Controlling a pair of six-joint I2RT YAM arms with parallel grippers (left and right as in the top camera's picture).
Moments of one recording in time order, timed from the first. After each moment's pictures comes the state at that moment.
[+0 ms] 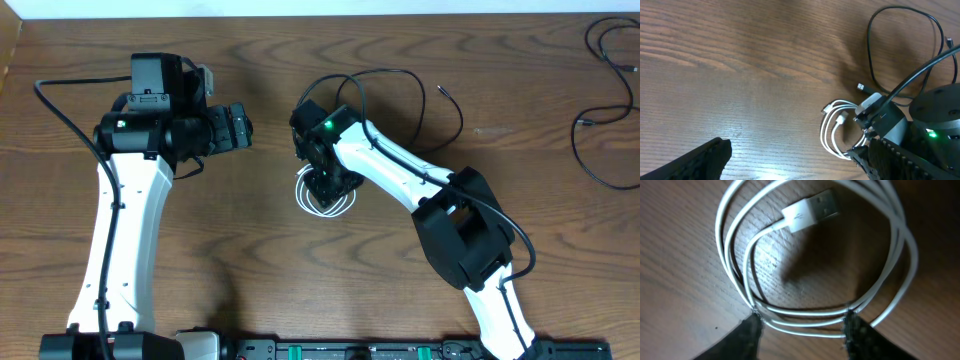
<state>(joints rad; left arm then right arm) 0.01 1.48 1.40 -1.00 0.23 -0.20 0.72 2.24 1.78 -1.10 -0.14 0.11</state>
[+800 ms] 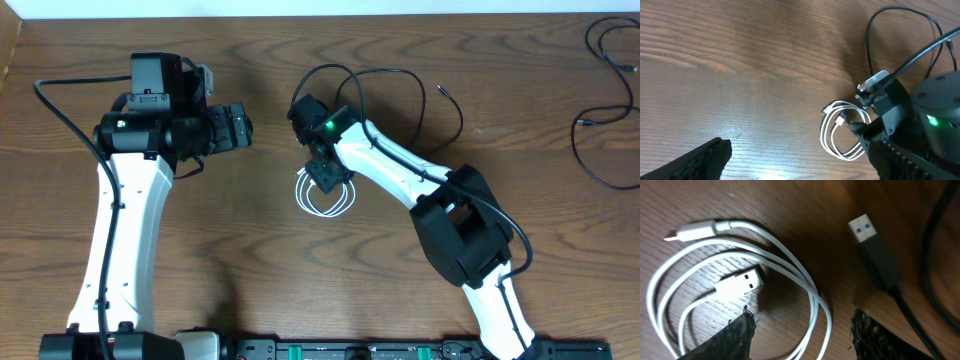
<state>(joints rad) 0.01 1.48 1.40 -0.99 0.23 -0.20 0.71 2.26 1.77 -0.95 0.06 0.07</state>
